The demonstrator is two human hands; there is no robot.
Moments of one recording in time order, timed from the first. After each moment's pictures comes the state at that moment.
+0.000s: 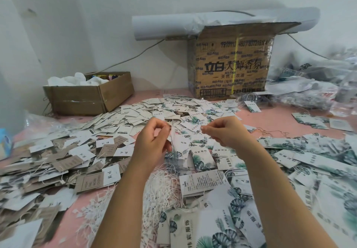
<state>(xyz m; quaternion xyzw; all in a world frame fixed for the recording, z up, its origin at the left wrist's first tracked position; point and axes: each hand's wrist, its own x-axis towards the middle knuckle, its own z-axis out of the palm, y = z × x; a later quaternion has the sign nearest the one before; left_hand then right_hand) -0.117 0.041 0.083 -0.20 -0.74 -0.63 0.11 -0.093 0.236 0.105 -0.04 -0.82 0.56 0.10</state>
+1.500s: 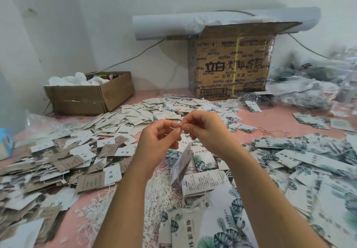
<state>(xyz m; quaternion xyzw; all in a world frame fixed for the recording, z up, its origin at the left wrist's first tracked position) -0.115 0.045 0.087 -0.24 -0.68 -0.69 0.05 -0.094 0.193 0.112 0.17 -0.82 0.52 0.19</state>
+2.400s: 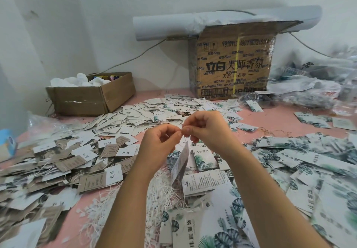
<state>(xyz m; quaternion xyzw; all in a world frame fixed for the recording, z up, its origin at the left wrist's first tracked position) -0.114 0.046 0.085 -0.23 -0.74 -0.62 0.08 -0.096 0.196 0.111 0.14 -0.80 0.55 0.17</state>
